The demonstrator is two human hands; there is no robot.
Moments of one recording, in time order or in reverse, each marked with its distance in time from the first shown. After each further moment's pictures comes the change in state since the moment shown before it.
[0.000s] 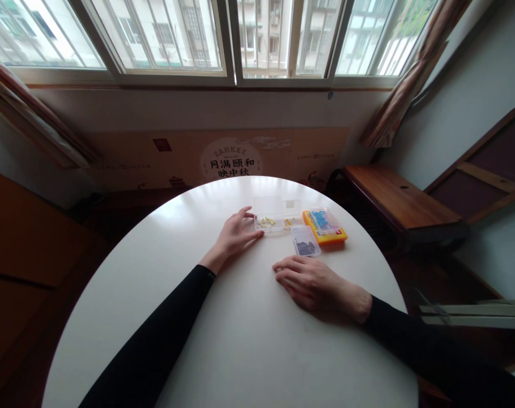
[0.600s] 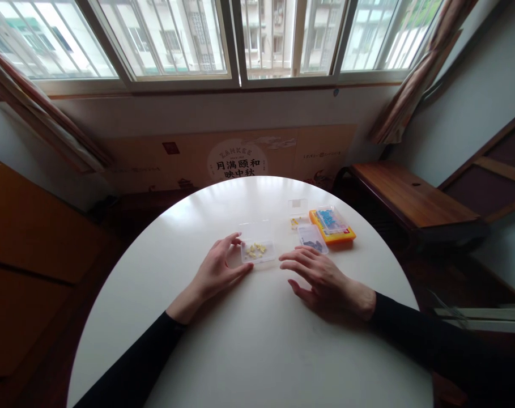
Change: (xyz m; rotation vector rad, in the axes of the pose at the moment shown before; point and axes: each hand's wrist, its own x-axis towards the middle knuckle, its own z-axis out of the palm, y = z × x) left_hand -0.108 0.022 -0.053 0.115 -0.026 0.026; right_hand 0.002 0.008 0.017 -0.045 0.193 0.010
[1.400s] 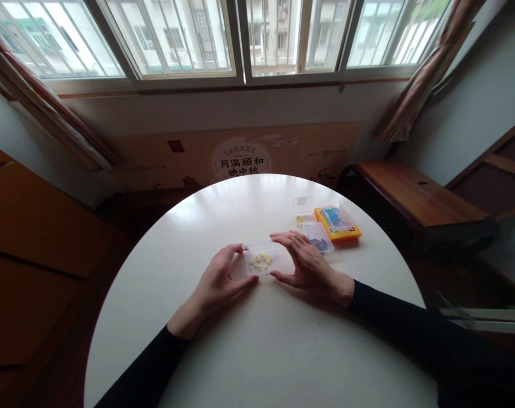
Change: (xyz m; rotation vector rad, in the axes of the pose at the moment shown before) left_hand -0.031 0.021 -0.009 0.008 -0.003 0.029; right_hand 0.036 -0.001 0.031 0.005 0.171 0.104
